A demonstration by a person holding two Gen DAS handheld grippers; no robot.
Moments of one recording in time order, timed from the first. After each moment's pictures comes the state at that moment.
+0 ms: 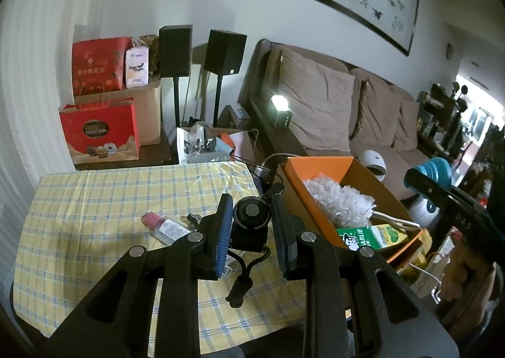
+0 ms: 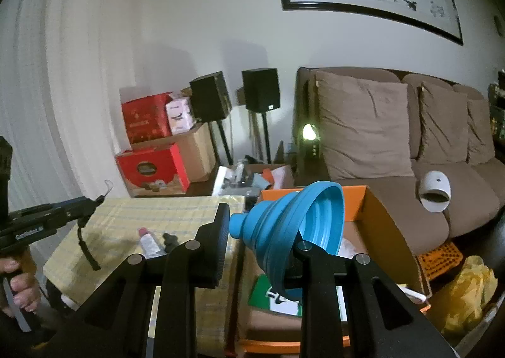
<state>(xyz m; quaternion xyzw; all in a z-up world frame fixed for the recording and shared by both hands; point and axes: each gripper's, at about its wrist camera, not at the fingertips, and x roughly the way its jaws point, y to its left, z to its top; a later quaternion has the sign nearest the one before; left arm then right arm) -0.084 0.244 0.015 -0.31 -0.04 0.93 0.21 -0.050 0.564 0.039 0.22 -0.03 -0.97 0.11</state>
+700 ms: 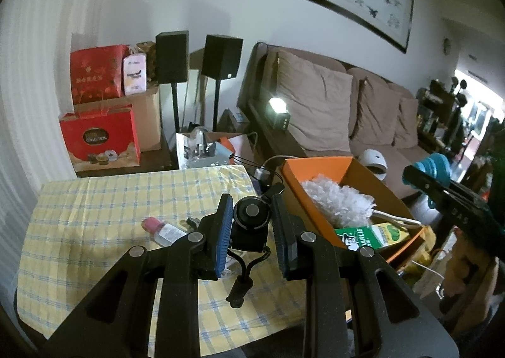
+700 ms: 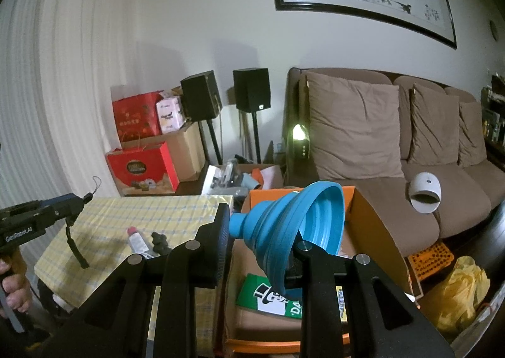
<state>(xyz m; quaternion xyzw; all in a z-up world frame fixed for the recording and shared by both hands) -0.078 0.253 0.016 -0.30 -0.02 0.93 0.21 -0.051 0.568 0.038 0.22 -0.02 -0.97 0.10</state>
